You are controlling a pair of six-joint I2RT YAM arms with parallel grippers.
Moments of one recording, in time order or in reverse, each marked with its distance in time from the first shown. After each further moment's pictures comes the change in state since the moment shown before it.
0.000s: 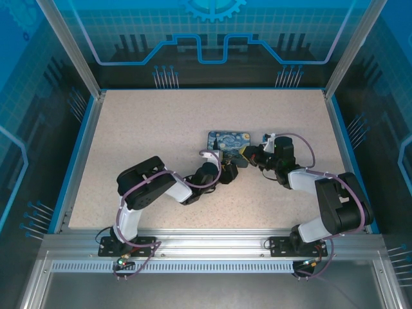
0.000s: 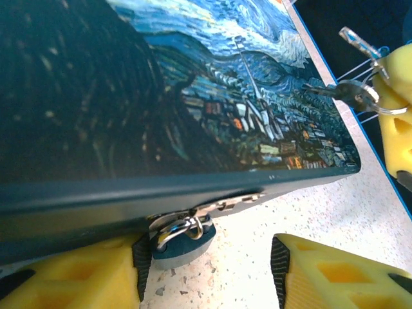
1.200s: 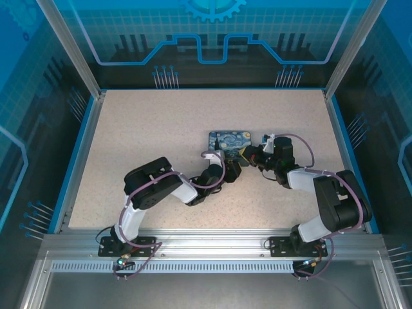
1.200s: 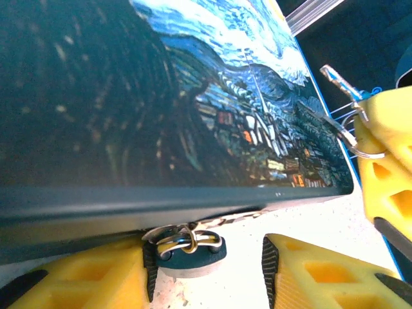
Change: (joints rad) left arm -0.033 0.064 0.062 0.045 -0.089 -0.132; right arm 0.000 0.026 0.001 0.010 0.000 0.008
